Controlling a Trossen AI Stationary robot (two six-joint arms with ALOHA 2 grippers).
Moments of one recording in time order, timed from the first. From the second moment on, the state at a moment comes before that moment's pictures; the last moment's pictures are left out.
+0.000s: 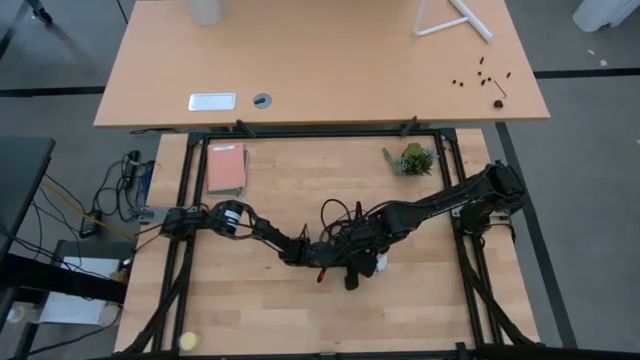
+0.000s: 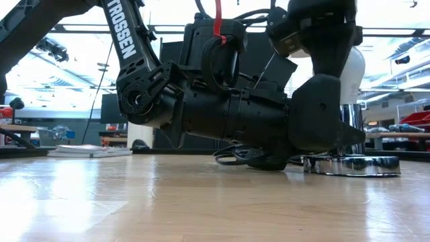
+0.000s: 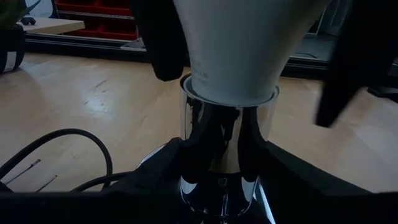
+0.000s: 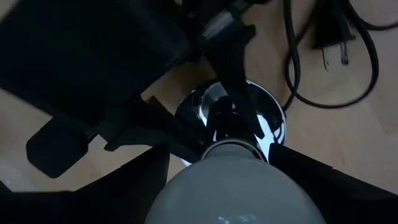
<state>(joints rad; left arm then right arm) -0.22 2.44 1.28 1.02 -0.30 -0.14 0.26 1.73 1.31 -1.01 -0.05 0.88</state>
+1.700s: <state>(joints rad) -0.22 2.44 1.28 1.03 -0.24 -0.06 0.56 1.36 1.02 -0.89 0.30 0.80</state>
